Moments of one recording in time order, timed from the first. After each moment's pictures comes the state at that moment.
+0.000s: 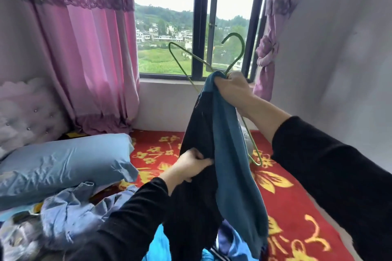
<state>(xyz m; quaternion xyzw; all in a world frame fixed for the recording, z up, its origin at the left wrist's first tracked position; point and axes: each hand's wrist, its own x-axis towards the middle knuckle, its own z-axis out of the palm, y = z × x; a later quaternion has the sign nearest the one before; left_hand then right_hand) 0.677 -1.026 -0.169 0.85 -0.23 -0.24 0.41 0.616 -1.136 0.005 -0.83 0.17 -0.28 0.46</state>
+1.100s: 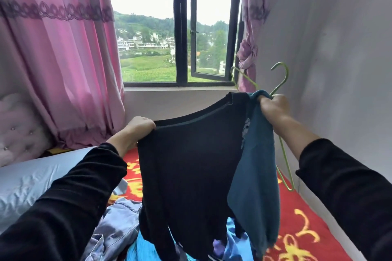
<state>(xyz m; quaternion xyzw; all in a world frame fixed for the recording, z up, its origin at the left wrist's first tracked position) 0.737 -0.989 -0.073 0.86 -0.14 -0.13 0.48 0.559 -1.263 -0.040 -0.73 0.36 -0.40 0.43</state>
